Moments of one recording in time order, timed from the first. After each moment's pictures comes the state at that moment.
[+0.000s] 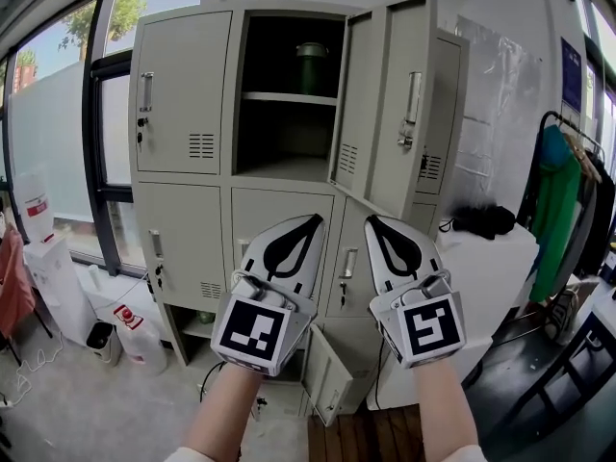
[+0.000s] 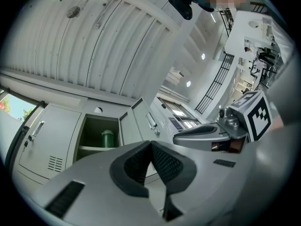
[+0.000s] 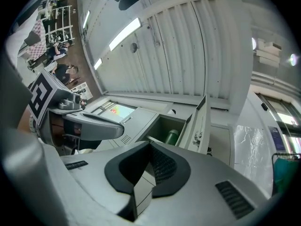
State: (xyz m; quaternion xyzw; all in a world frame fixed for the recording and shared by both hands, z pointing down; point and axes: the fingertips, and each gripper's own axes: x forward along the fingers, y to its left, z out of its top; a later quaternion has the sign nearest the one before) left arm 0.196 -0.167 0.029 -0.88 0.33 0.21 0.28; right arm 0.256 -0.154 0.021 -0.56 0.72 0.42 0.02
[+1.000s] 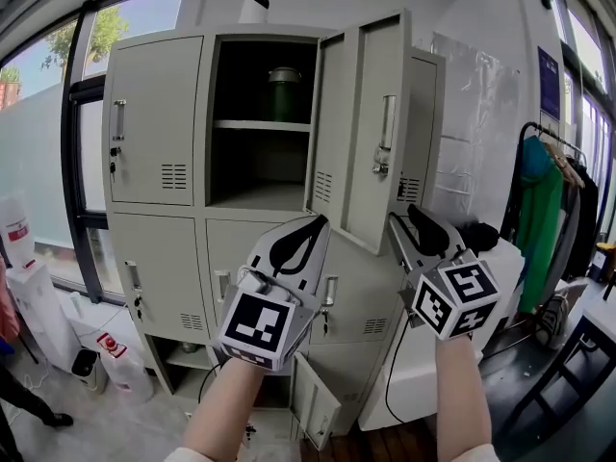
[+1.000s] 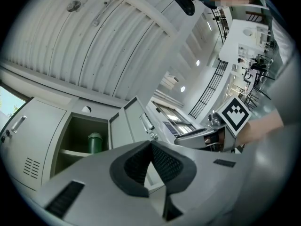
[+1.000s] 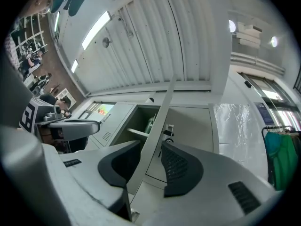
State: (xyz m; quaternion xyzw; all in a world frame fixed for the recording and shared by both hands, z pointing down) left arm 0.248 -0.192 -0.009 -0.88 0.28 0.23 0.30; right arm 0.368 -0.186 -0.023 -0.62 0.72 0.30 0.06
